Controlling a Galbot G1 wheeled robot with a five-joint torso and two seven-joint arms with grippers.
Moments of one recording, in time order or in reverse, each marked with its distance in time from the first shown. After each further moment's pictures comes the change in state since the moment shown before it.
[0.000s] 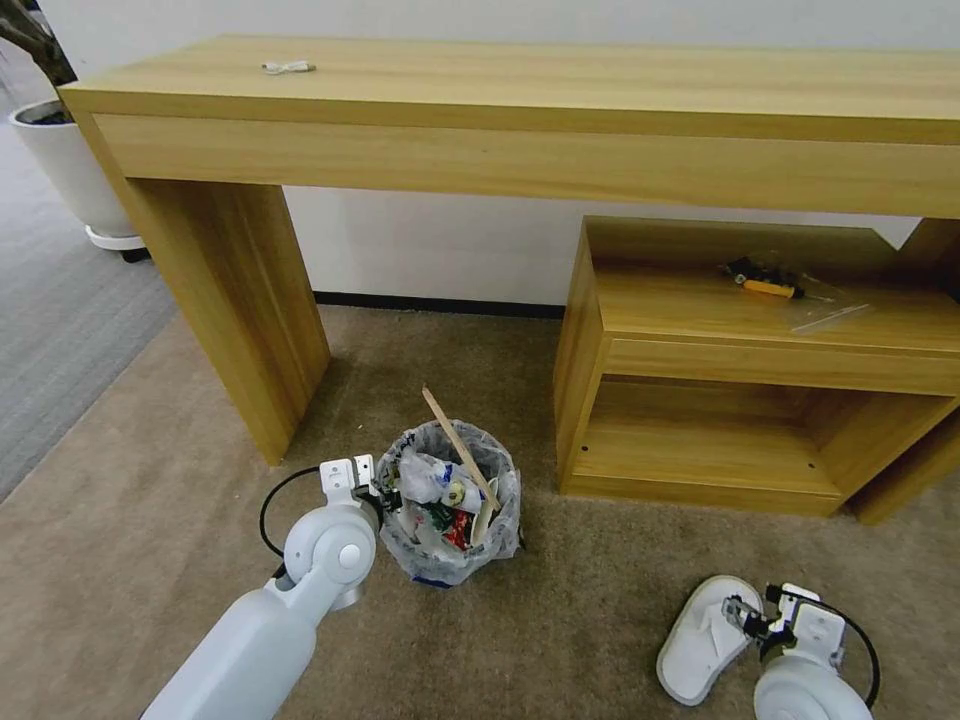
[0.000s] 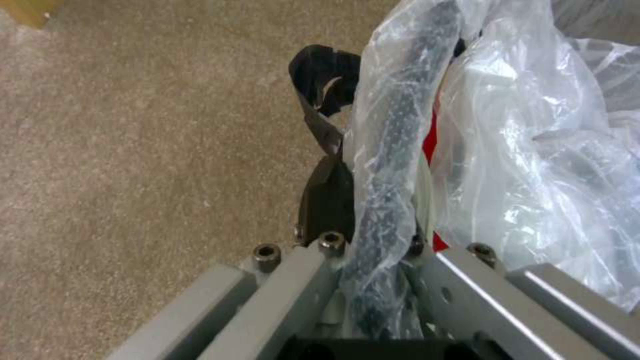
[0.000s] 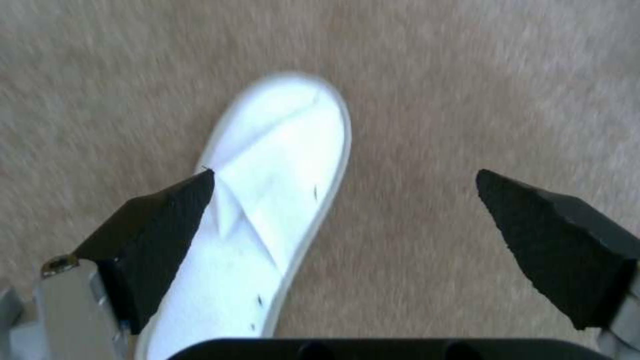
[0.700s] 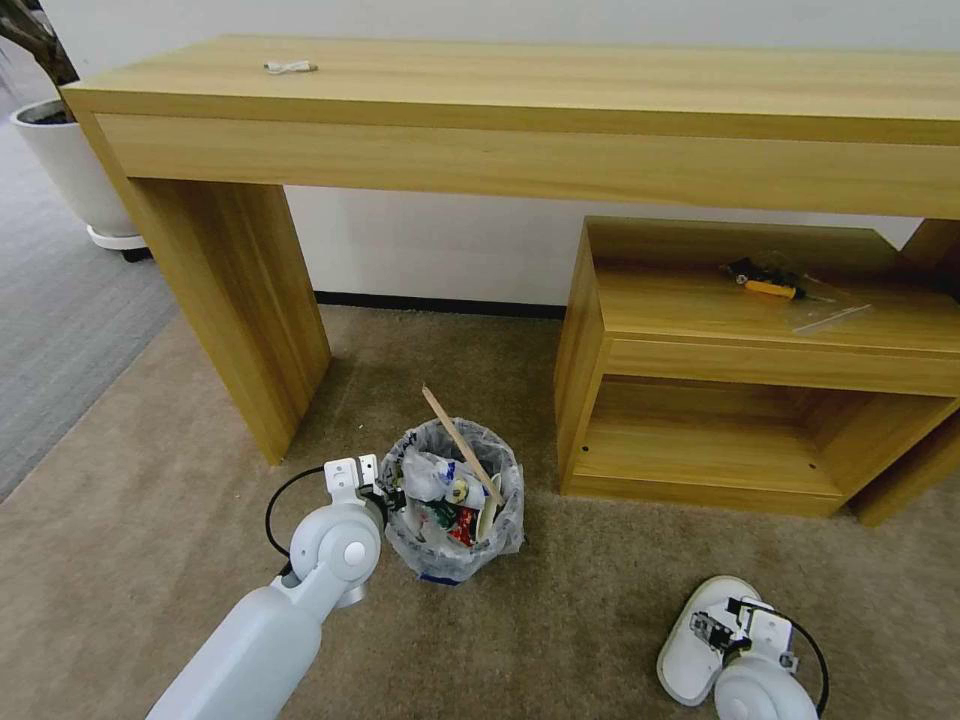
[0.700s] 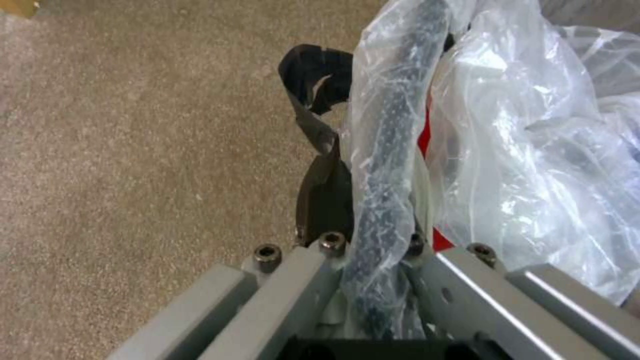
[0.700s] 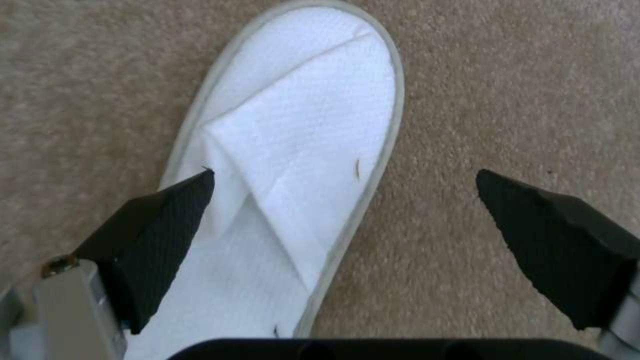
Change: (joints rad) left arm 0.001 0.004 0.006 -0.009 -0.024 -0.001 -0.014; right arm 0.176 0.062 -0.155 -0.284 -0.050 0.077 -0.100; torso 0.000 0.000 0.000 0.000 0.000
